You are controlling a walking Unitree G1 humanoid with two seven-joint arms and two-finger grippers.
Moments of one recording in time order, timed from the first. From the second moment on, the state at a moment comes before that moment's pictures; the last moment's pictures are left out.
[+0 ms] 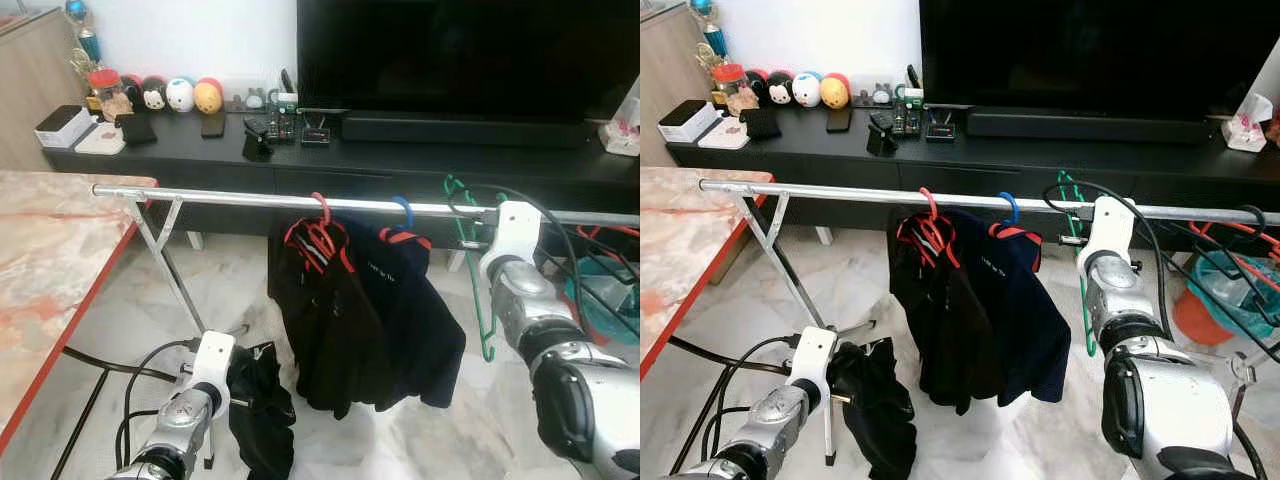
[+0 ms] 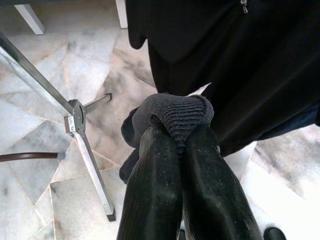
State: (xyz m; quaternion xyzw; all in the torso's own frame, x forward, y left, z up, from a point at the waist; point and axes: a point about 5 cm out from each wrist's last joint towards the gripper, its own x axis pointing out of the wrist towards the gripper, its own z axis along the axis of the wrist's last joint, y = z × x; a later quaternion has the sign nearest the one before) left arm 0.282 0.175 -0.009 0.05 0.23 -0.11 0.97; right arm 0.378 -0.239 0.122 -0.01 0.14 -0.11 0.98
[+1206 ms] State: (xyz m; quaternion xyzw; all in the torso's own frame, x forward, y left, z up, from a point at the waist) left arm 0.275 0.180 -0.012 0.04 0.22 -0.09 0.97; right arm 0.296 -0.239 0.036 -0.01 0.07 -0.16 0.99
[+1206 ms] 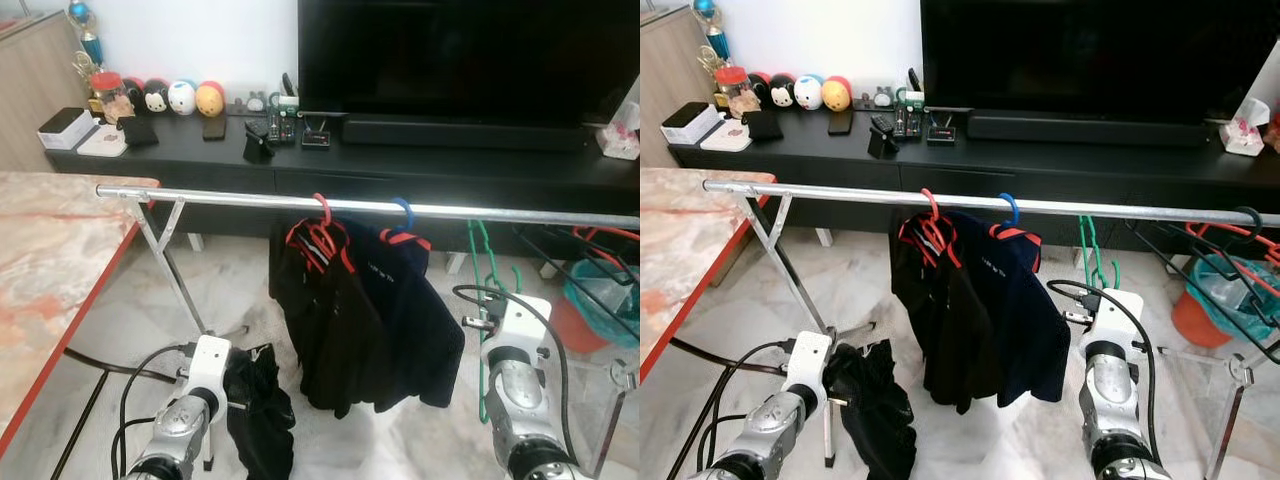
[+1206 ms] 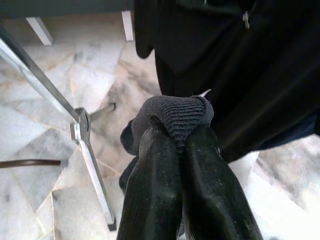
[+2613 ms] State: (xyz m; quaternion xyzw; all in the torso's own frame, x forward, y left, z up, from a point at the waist) left arm 0.279 0.182 -0.005 0.04 0.19 -0.08 0.98; right arm 0.254 -0.213 0.008 -0.03 0.06 -0.13 0.99
